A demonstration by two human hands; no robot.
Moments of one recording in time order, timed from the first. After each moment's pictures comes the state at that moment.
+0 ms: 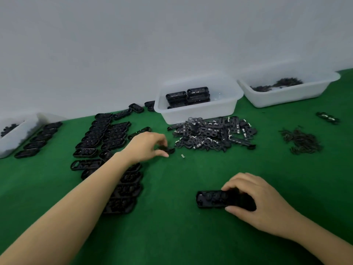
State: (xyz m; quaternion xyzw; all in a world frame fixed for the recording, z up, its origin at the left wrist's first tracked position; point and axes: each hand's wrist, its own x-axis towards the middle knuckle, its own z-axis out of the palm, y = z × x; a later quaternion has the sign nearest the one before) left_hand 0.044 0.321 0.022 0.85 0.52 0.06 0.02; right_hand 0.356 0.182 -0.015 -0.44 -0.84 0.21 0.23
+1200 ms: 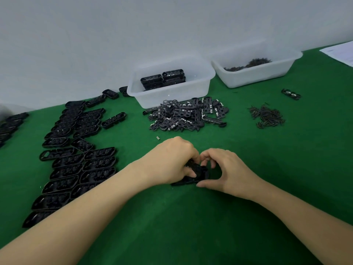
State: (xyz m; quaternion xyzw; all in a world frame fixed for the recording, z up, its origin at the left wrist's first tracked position) left_hand 0.185 0.204 0.056 0.91 0.41 -0.01 0.08; right_hand 0.357 0.185 -0.016 -0.47 -0.81 0.24 0.26
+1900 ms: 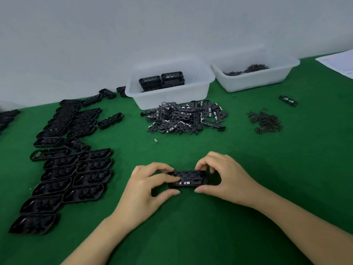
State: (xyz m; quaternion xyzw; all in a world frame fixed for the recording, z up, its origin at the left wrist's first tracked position) left_hand 0.128 0.161 -0.011 0.83 0.47 0.29 0.10; right_hand 0.354 0.183 -0.010 -0.47 -0.82 0.24 0.21
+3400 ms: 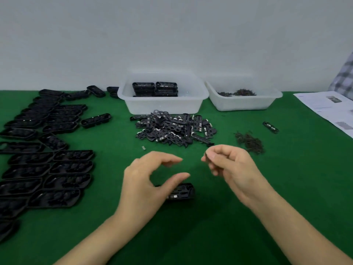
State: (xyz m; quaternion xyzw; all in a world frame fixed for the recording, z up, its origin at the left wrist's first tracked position) left_hand 0.173 0.170 0.022 0.74 0.43 0.51 0.11; right_hand 0.366 0.191 0.042 -0.48 -0.52 0.53 0.47
